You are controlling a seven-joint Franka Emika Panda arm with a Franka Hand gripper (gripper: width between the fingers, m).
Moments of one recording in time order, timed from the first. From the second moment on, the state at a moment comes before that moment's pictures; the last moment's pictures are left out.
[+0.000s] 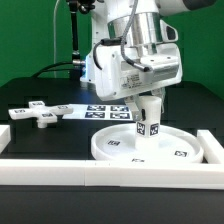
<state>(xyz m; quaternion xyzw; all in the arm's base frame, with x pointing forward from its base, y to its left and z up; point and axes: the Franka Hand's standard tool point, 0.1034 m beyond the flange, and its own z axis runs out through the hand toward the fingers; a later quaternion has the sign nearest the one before) 0.554 0.038 0.062 -0.37 0.92 0.05 0.13</state>
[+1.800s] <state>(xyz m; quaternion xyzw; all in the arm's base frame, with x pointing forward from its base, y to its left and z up) 0.545 0.040 0.068 -0.91 0.40 0.04 0.10</state>
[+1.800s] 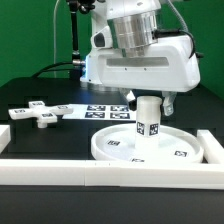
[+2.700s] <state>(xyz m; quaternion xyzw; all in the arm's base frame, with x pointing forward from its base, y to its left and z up) 0.550 0.043 0.072 -1.00 -0.07 0.01 0.04</state>
